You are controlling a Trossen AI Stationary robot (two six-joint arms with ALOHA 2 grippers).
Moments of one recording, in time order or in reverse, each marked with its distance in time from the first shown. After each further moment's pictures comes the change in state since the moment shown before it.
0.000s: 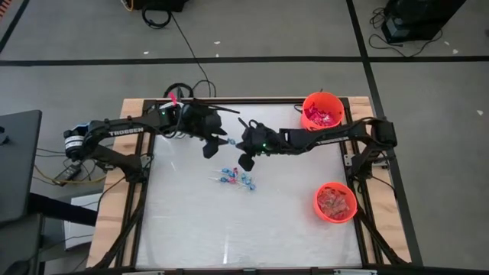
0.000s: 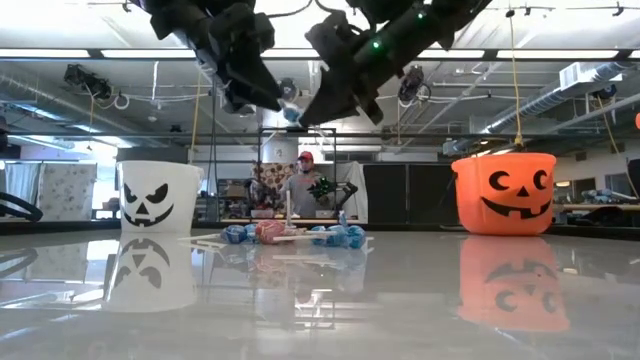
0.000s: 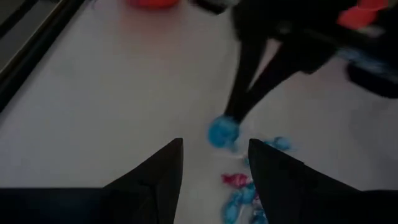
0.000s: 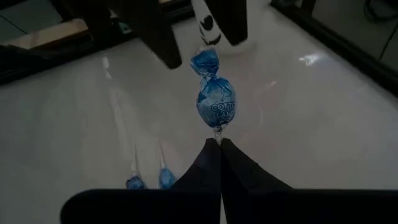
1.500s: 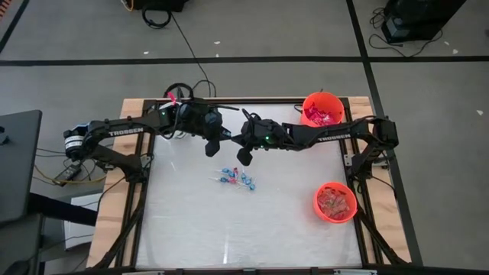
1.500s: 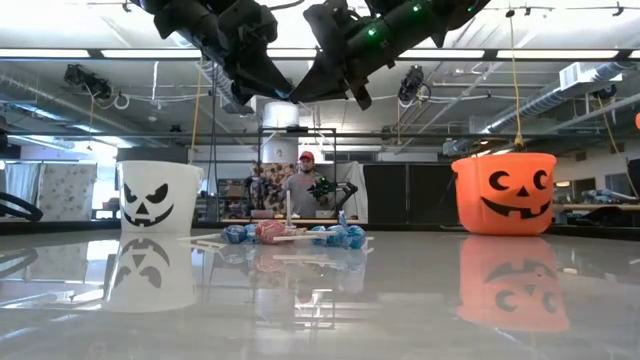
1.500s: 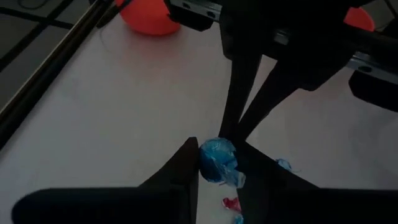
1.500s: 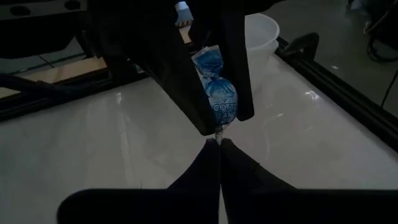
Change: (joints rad) left arm -0.005 -0.001 0.000 0.090 -0.005 -0.003; right arm -0.030 -0.020 0.018 0.111 -0.037 -0.084
